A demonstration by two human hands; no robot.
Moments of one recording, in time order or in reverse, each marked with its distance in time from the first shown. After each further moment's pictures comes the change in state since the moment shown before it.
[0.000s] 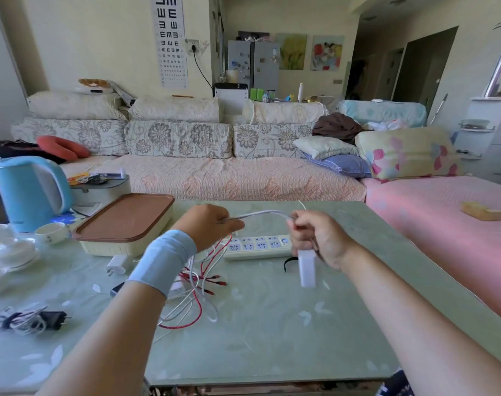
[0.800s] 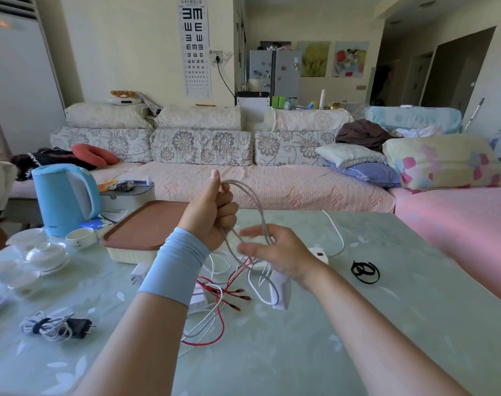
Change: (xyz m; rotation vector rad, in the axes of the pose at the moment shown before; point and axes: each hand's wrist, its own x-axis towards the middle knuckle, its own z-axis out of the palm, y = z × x) left_hand 0.009 0.004 -0.036 -1.702 0.144 -0.330; right_hand 0.044 0.016 0.092 -0.397 0.049 -0.088
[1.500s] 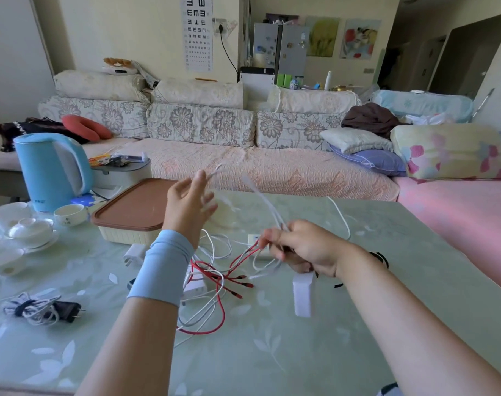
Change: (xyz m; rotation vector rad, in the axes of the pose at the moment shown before) left_hand 0.020 -0.026 -0.066 0.163 0.386 0.179; right_hand 0.012 0.018 -0.026 0.117 -0.340 0.258
